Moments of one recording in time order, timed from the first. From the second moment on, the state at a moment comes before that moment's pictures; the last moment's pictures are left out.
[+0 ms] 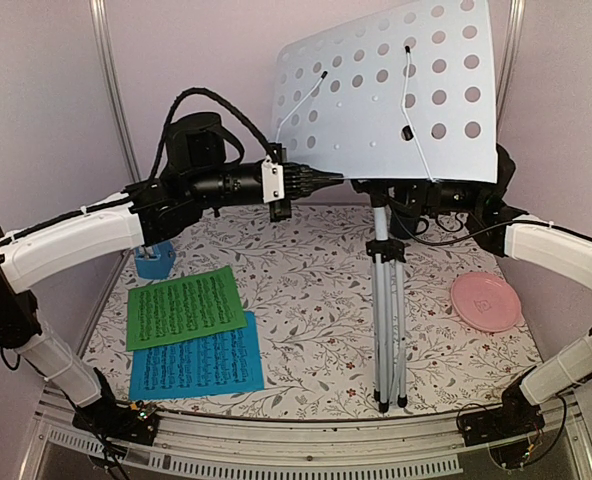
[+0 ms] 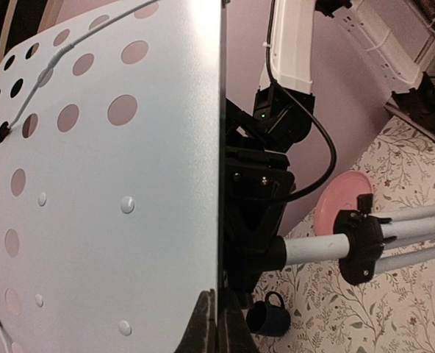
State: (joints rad) left arm -0.90 1.55 1.45 0.14 0.55 1.02; right arm 0.46 1.41 1.07 0.56 -1.14 0.62
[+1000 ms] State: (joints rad) left arm -0.91 1.52 1.44 0.36 0.45 1.08; right arm 0.48 1.46 1.10 0.51 -1.00 0.66
